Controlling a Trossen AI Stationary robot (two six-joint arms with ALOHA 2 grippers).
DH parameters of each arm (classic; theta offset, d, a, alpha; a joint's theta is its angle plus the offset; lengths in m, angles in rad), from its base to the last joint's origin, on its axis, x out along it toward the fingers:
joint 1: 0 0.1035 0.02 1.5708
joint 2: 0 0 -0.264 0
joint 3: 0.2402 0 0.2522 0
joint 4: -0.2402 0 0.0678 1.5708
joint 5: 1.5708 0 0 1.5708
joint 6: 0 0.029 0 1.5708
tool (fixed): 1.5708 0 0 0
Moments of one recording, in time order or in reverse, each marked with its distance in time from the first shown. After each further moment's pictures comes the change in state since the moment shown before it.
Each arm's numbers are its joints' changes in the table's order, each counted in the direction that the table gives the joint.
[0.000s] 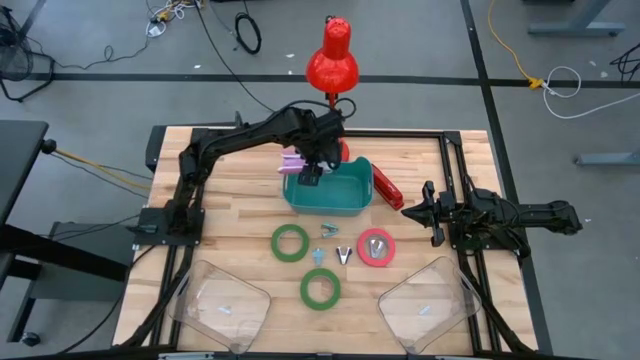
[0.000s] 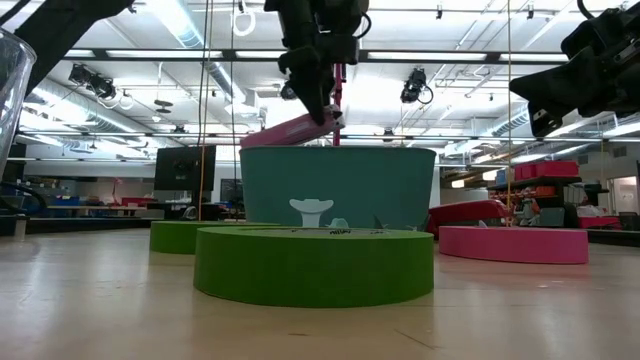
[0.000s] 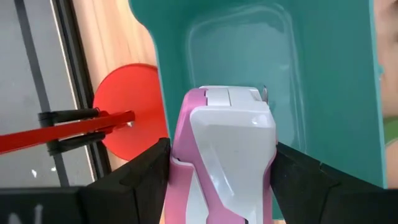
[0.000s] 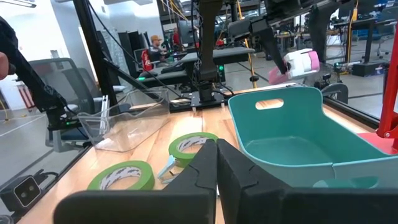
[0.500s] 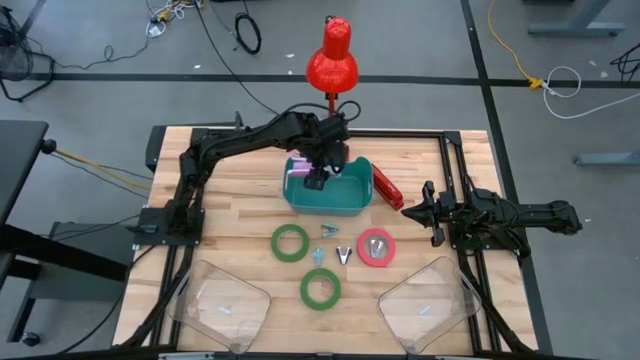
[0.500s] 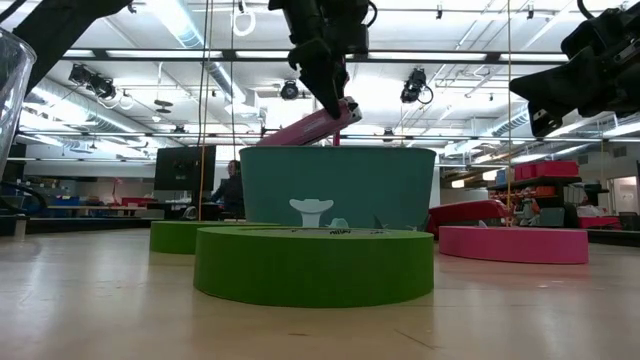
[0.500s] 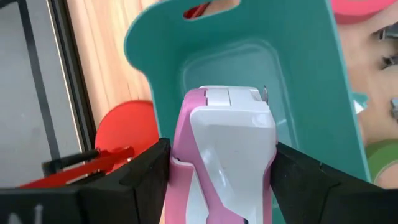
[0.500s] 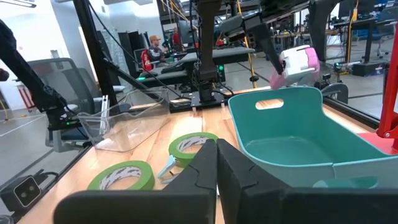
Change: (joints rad) left arm -0.030 0.000 0.000 0.087 0.034 0.025; right arm 0.000 0.000 0.000 0.000 0.000 0.000
